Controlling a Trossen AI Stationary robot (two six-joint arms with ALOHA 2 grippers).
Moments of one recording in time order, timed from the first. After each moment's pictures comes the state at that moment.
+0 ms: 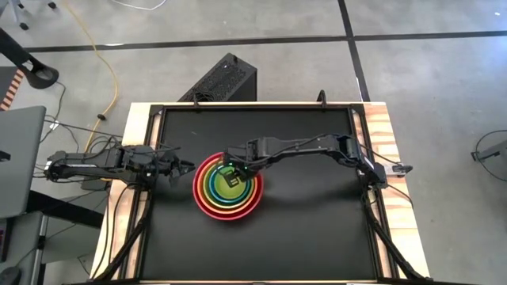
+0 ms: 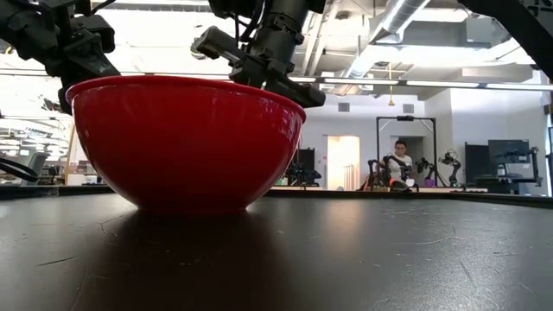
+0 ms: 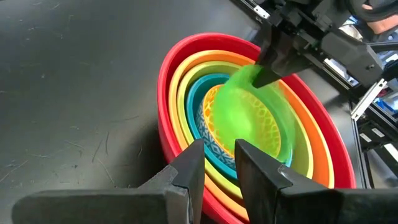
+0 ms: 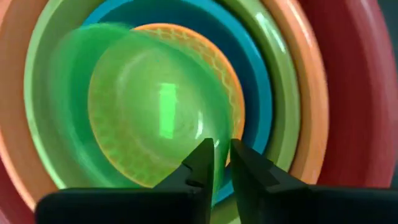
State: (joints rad) left arm -0.01 0.33 0.38 -0.45 -0.17 -0.64; right arm 0.00 2.17 2.03 -1.01 -0.02 0.99
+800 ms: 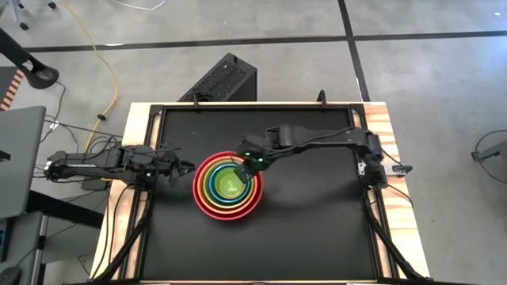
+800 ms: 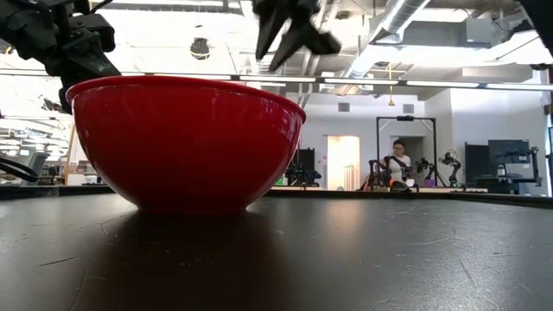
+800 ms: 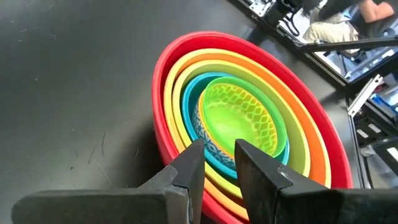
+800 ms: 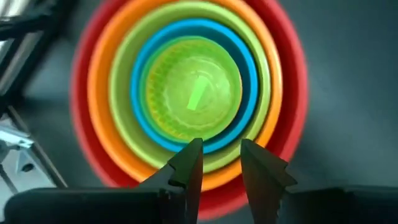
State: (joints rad) left arm -0.01 0.33 0.38 -0.45 -0.15 -0.63; right arm 0.02 1.97 2.04 -1.11 0.00 0.85
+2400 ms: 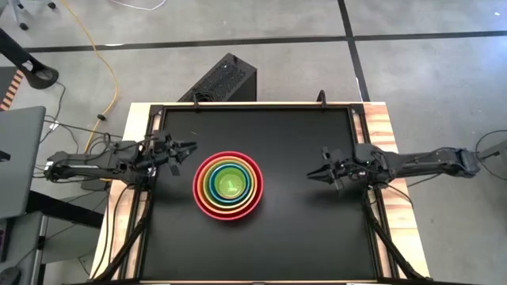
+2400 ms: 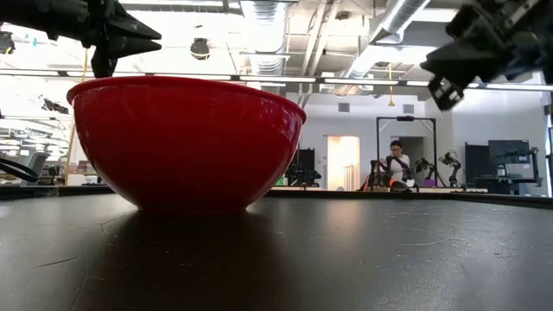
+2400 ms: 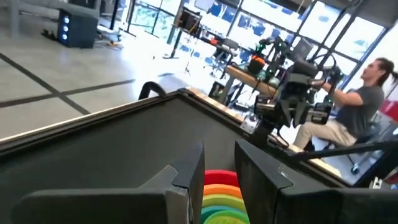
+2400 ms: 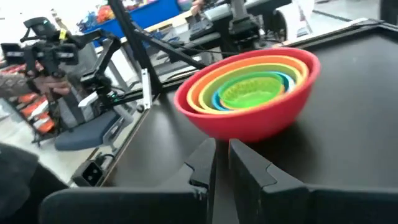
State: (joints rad) left arm -0.01 0.33 0.35 0.03 -0.41 -0.39; right arm -0.04 0.53 0.21 0.22 -0.25 0.31
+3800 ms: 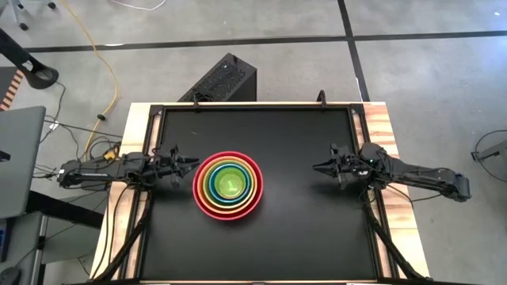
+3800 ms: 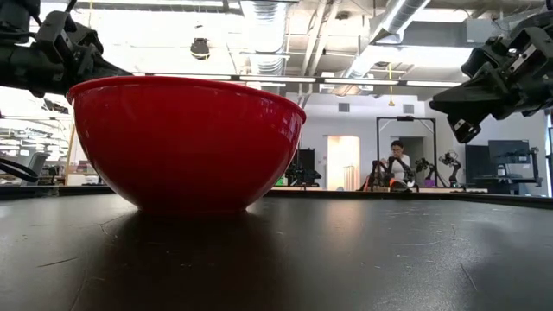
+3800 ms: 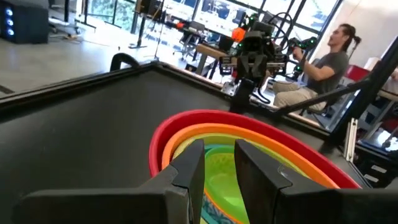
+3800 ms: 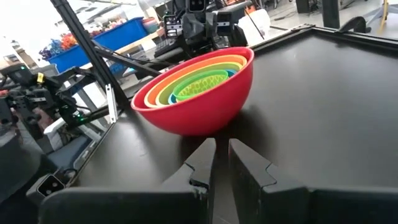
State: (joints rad) left arm -0.01 0.02 0.01 0.05 -0.24 -0.32; right arm -0.29 0.18 0.01 0.07 -0.33 0.35
